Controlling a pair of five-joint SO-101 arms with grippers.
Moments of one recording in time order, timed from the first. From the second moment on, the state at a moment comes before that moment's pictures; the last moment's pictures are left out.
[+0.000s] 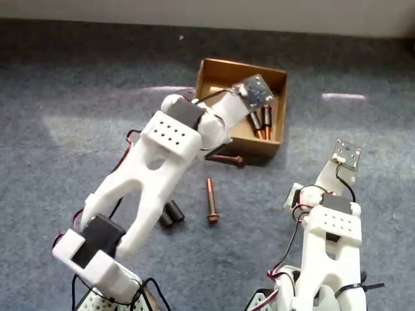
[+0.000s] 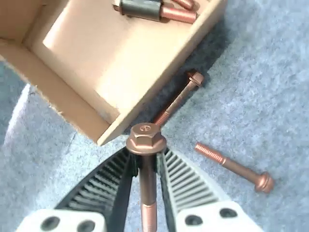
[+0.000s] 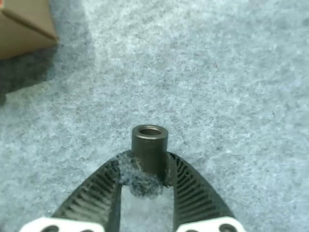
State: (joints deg) left arm 24.7 5.1 -2.8 73.9 -22.4; right arm 8.7 -39.4 64.7 49.8 -6.1
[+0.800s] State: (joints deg) left arm 24.7 -44.4 38.3 59.6 14.8; right arm -1.0 -51.8 65.3 52.3 -6.1
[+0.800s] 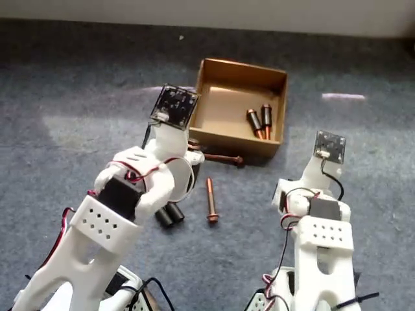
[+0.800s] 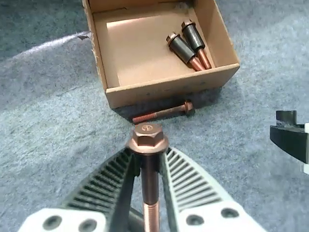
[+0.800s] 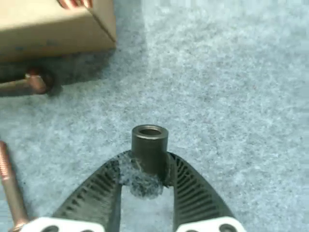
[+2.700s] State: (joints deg) left arm 13.3 -103.7 79.9 25.7 31.7; right arm -40.7 -84.3 96.0 3.4 8.3
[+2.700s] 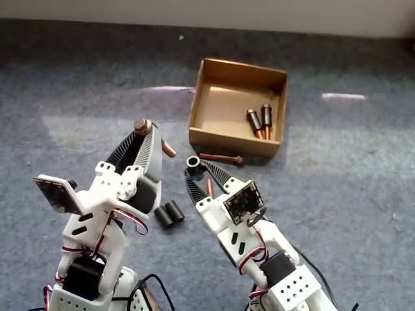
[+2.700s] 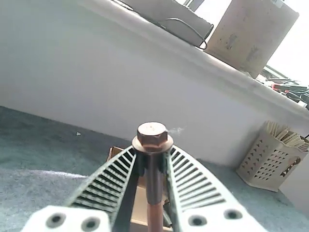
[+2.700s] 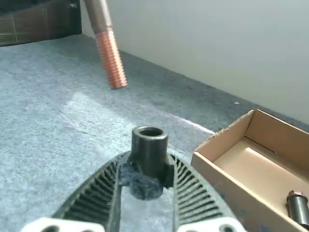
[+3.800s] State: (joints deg) left arm 22.3 -103.8 86.1 22.6 29.6; right arm -41.0 -84.3 96.0 3.4 15.3
